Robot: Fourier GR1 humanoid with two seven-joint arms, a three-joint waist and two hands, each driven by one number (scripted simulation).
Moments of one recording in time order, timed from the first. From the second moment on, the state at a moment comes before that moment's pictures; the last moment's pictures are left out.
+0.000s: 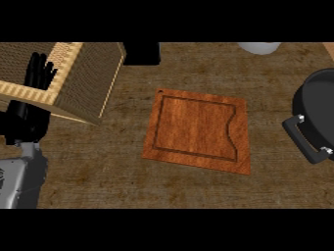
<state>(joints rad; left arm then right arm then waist) -0.30 0.17 0.14 -1.53 0.10 0.07 0.07 -0.41 -0.41 -0.46 -1.27 1.32 -0.27 0.70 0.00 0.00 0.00</state>
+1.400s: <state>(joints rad) -0.28 0.19 0.17 -1.53 0.11 0.05 0.06 -0.42 -0.37 -0.75 -1.19 0.59 -0.53 0.21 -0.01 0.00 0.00</state>
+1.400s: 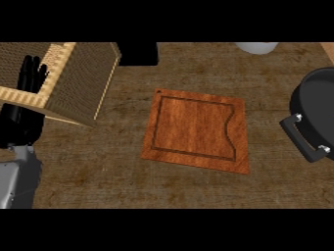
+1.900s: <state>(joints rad) -0.26 0.18 0.16 -1.57 0.11 0.05 0.08 -0.15 -0.33 -0.88 -1.43 0.31 -0.48 0.06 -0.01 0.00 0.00</state>
